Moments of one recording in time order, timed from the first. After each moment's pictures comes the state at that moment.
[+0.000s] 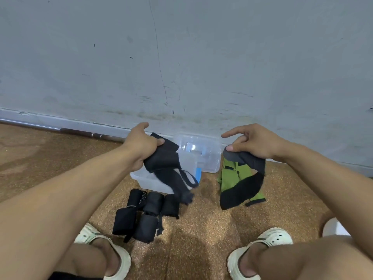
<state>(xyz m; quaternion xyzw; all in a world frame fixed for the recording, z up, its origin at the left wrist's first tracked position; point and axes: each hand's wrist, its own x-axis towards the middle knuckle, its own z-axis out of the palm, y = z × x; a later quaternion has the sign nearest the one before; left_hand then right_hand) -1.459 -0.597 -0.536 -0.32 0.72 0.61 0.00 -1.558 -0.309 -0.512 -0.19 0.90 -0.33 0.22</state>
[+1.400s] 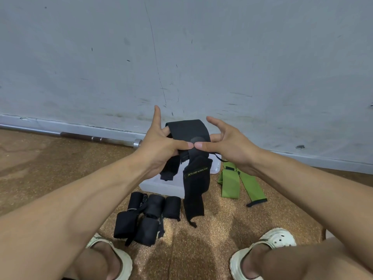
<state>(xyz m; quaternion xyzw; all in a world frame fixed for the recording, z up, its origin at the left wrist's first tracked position) -1.452 -0.556 -0.520 -0.15 0.63 0.76 0.01 -1.508 -0.371 -0.505 -0.12 0.80 -0.53 0.25</state>
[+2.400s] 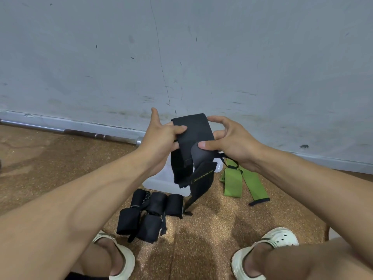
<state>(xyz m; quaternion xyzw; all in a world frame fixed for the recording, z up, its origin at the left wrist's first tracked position) -1.451 -0.555 -0.508 -0.18 0.59 0.79 -0.03 -1.512 -0.376 -0.509 -0.11 0.77 -0.57 0.25</state>
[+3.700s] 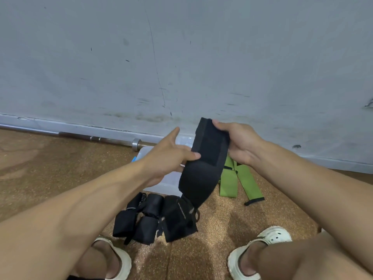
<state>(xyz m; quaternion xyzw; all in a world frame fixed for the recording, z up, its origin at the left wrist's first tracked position) -1.435 -0.542 -0.517 -0.12 0.70 0.69 0.14 -1.538 -0.370 -0.517 0.11 0.61 -0.75 0.23</state>
